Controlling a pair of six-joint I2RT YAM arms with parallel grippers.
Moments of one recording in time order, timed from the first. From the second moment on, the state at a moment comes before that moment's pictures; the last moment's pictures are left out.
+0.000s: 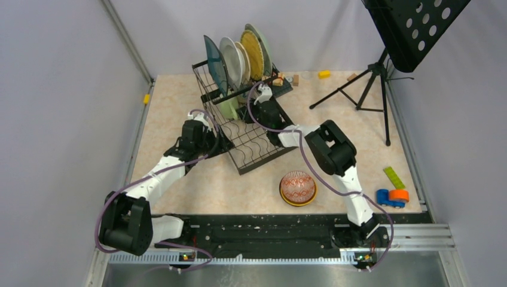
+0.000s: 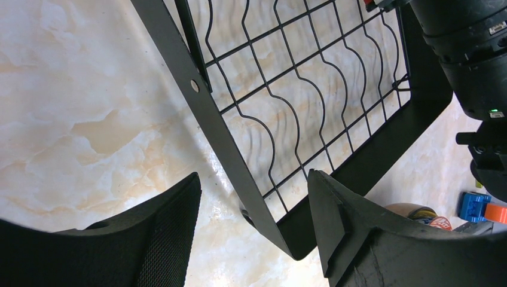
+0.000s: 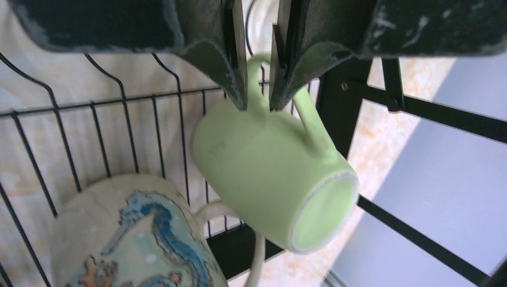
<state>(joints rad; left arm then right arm) -0.27 1.24 0.70 -0.14 0.22 -0.60 0.69 2.28 1.46 0.69 0.01 0.56</state>
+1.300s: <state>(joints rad) -0.27 1.23 0.70 -0.12 0.23 -0.55 0.69 1.66 0.95 0.58 0.04 0.55</state>
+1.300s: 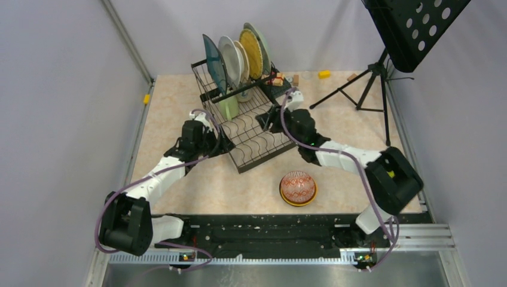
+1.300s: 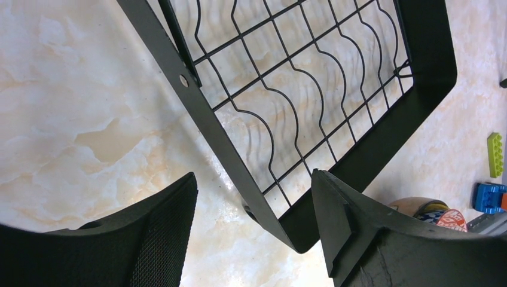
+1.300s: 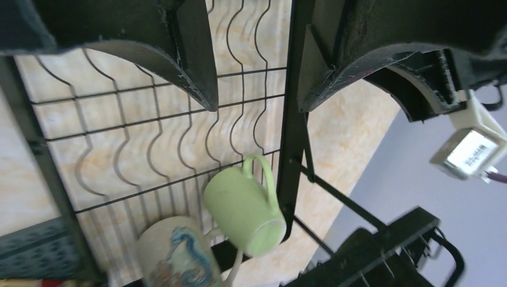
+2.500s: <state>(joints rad) -0.76 1.58 1.13 -0.38 0.48 -0.11 0.65 1.05 0.63 -0.05 0.77 0.93</state>
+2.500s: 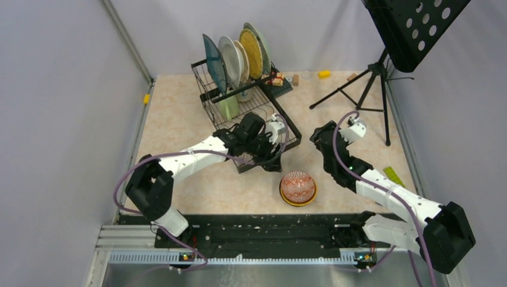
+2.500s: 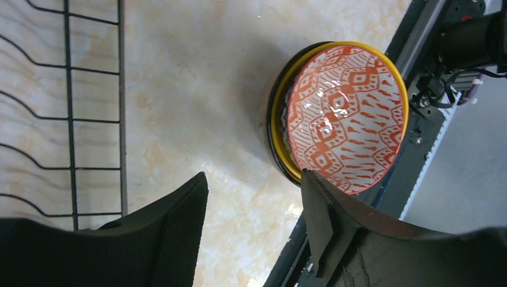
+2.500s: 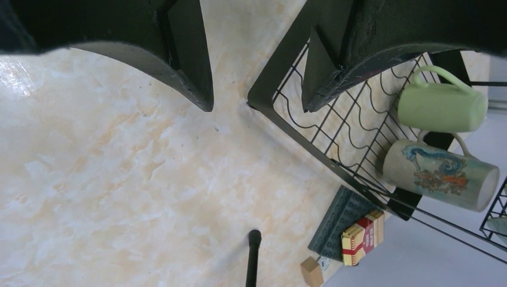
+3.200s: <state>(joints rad) -0.87 1.73 1.28 -0.50 0.53 -0.08 0.65 1.04 0.63 -0.08 0.80 0.97</state>
